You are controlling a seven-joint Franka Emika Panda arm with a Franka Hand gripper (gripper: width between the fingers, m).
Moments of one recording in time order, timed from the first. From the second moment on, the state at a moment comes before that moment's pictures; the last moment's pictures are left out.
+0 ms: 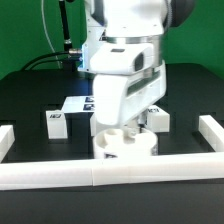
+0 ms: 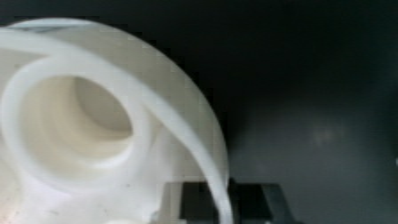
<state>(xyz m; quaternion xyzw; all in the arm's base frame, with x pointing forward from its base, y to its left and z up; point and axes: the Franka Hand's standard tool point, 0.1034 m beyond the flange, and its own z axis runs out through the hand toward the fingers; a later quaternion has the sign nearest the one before) 0.570 0.027 0.022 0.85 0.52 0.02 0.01</state>
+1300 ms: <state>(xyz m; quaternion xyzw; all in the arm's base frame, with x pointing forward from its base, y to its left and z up) 0.571 0.101 0.013 0.81 0.59 0.02 0.00</state>
